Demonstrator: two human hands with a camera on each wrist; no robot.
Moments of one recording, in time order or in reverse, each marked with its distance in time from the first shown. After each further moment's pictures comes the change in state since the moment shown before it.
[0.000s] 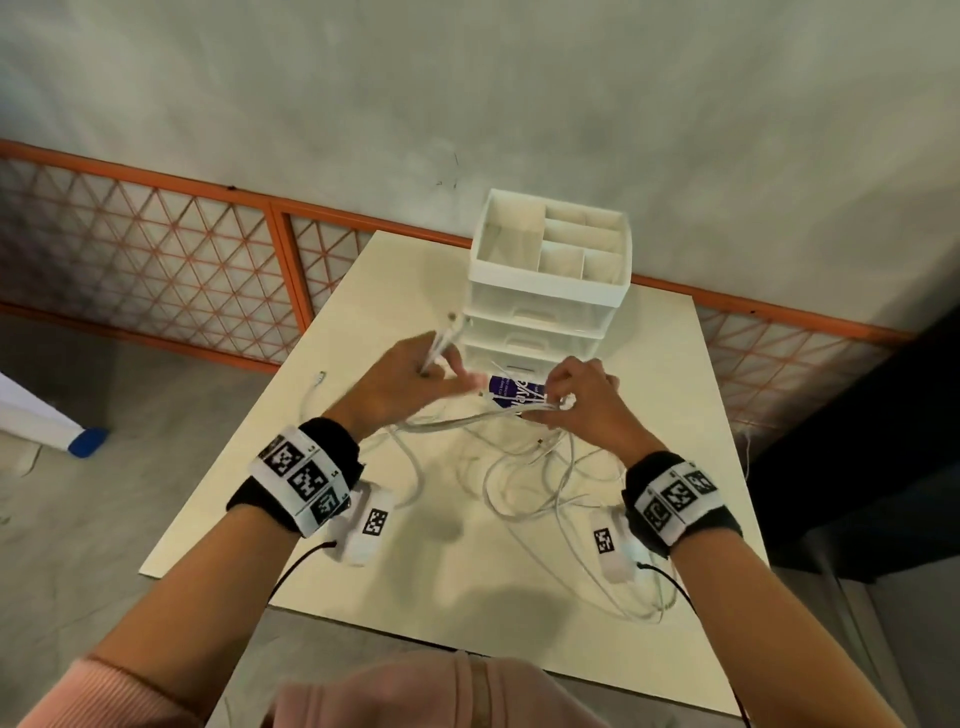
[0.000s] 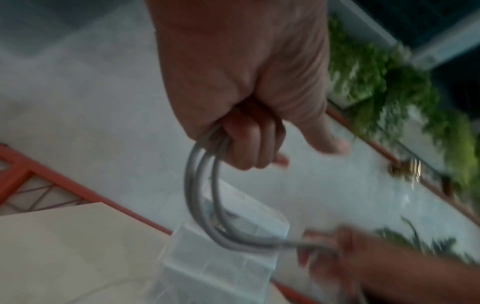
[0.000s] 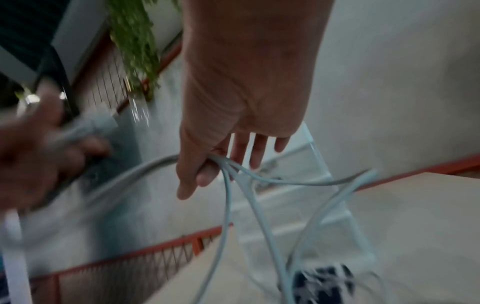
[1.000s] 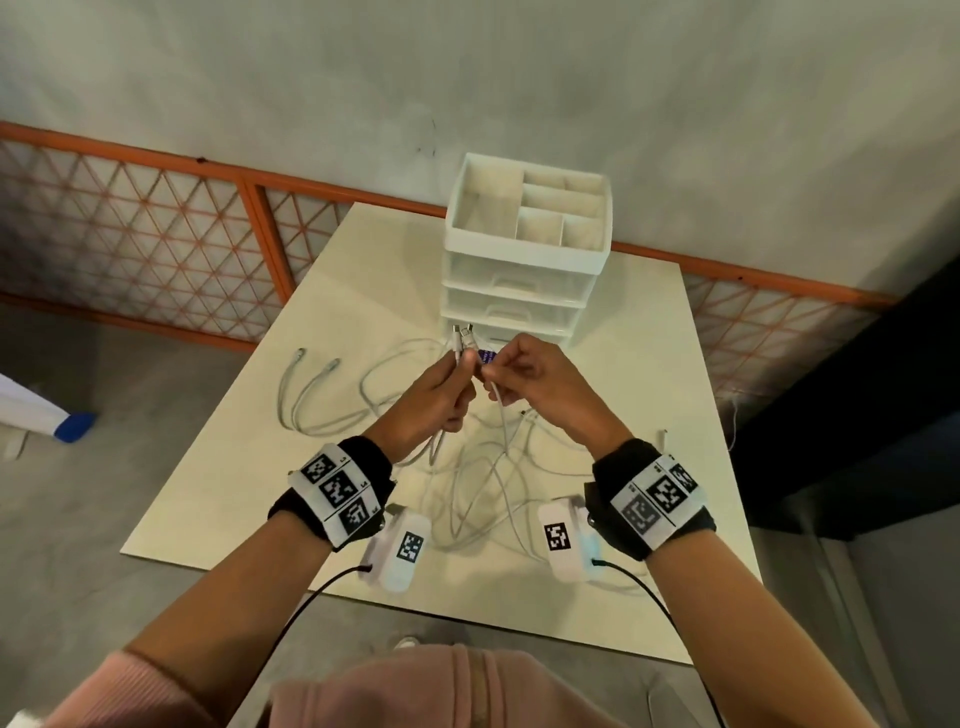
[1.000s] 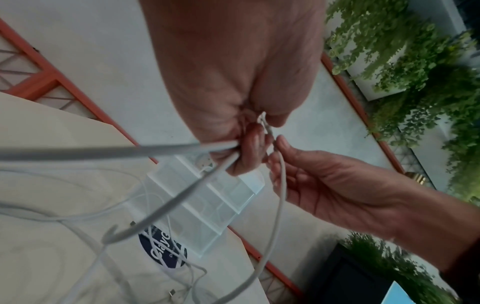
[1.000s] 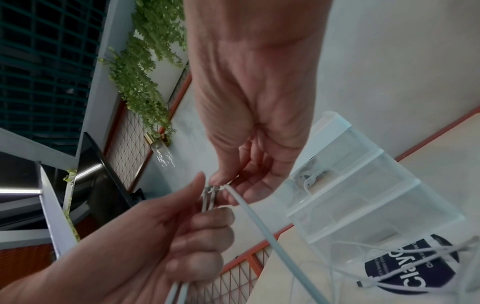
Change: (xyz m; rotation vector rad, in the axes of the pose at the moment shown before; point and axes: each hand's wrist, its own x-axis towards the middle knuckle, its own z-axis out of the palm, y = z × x) left_hand -0.005 -0.010 0.067 -0.349 -0.052 -0.177; right_hand -0.020 -0.044 0.004 0.684 -0.079 0.043
